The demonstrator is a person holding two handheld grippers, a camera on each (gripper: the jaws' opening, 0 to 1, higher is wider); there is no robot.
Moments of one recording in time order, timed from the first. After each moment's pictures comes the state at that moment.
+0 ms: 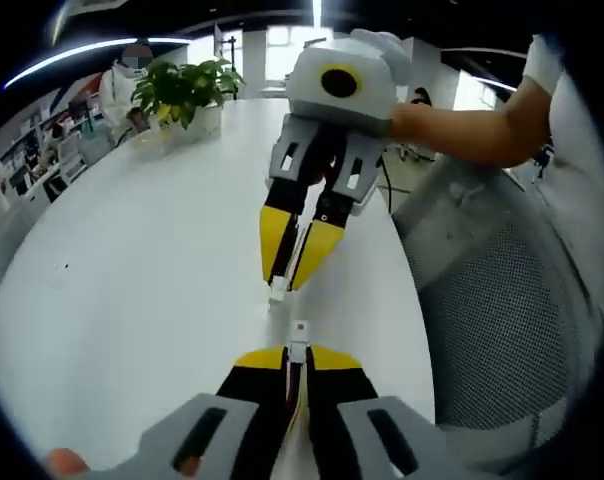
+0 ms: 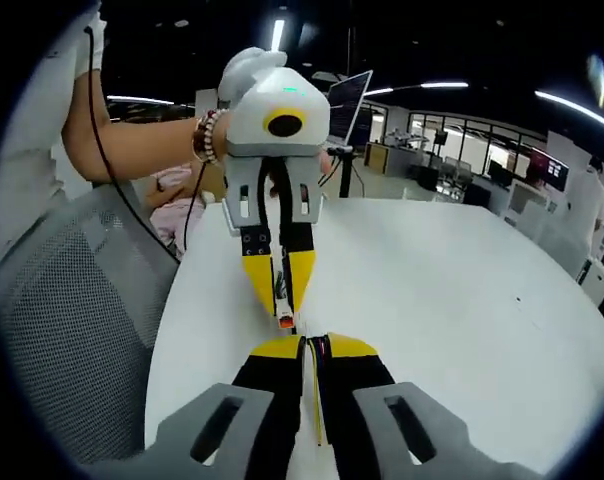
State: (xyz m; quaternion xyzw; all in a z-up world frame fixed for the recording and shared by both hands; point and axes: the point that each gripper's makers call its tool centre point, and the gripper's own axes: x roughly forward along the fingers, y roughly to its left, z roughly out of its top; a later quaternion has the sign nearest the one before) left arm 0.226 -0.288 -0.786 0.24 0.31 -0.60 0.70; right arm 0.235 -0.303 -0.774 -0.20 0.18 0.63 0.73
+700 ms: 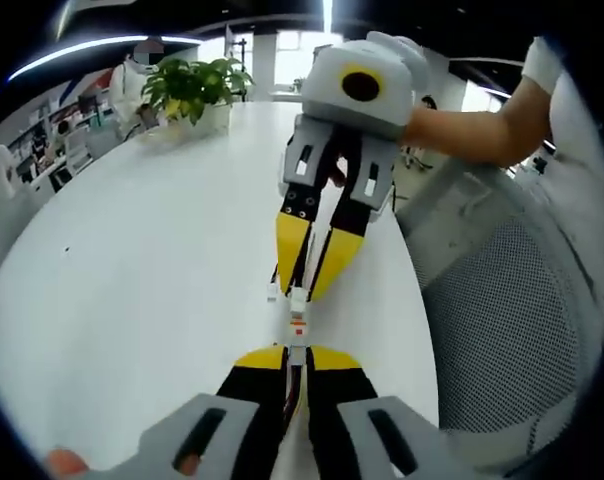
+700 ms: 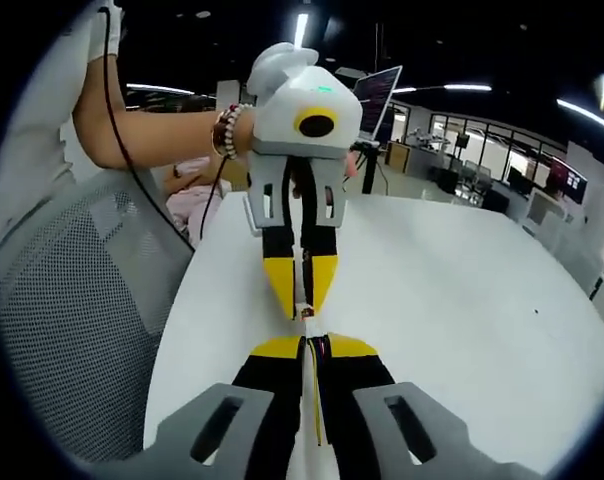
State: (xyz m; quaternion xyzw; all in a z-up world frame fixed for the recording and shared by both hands) left arm 0.225 -0.280 -0.799 0.22 0.31 -0.59 0.71; right arm 0.224 -0.286 -0.784 -0.22 0.17 0.65 0.71
